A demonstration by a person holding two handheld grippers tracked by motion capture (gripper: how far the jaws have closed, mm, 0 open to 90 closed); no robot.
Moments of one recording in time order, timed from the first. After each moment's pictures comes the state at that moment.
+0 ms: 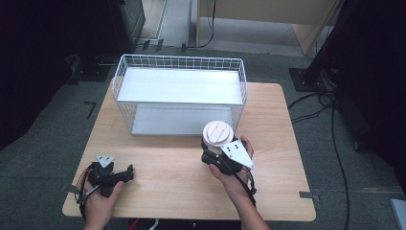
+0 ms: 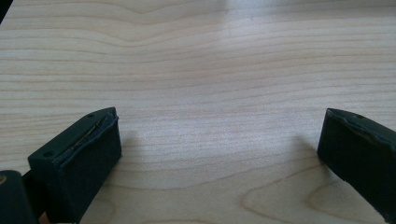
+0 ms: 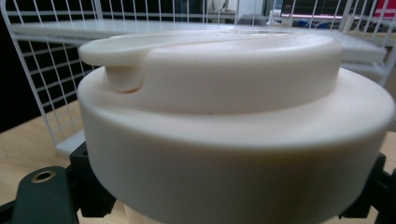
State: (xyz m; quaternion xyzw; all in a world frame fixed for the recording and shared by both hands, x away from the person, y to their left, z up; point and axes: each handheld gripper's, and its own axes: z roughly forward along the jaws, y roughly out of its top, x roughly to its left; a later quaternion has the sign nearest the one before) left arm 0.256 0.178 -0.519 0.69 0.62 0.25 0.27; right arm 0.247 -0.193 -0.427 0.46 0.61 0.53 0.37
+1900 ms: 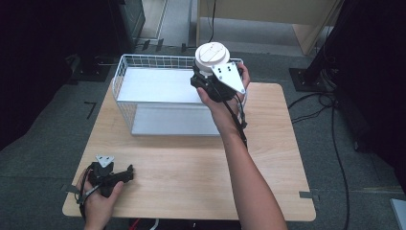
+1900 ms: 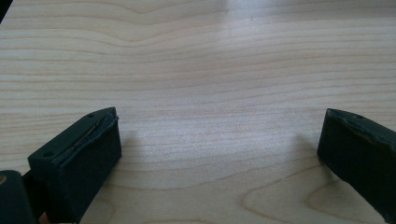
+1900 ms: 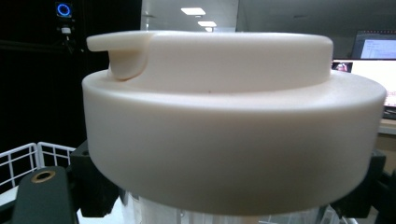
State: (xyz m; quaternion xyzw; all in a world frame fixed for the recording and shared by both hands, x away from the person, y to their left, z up) left arm 0.256 0.178 -0.519 0.69 0.62 0.25 0.27; right arm 0.370 -0.162 -0.283 0.42 0.53 0.57 0.47
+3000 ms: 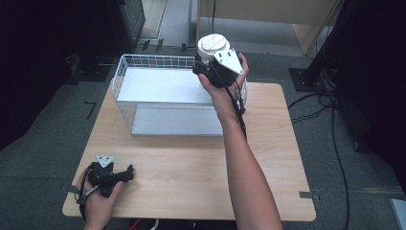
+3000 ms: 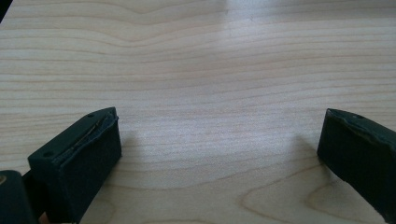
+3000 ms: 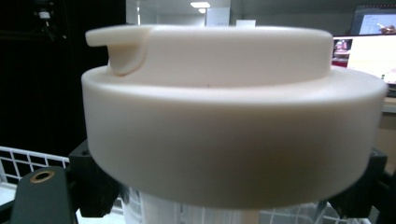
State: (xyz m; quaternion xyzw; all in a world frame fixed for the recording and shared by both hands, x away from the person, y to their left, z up) left arm 0.256 0.178 -0.519 0.69 0.62 0.25 0.27; right arm 0.418 -0.168 -0.286 0.45 0.54 0.55 0.45
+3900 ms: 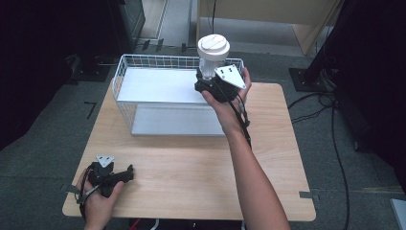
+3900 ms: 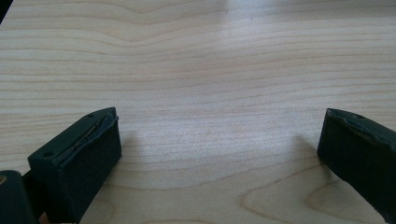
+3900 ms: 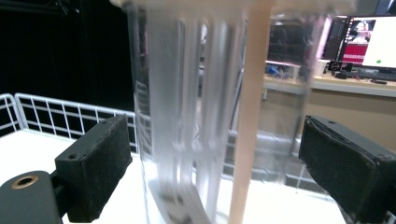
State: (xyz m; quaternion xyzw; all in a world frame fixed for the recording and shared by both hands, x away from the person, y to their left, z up) left arm 0.256 0.178 -0.519 0.69 0.62 0.25 0.27; right arm 0.397 -0.177 -0.318 0.45 0.57 0.54 0.42
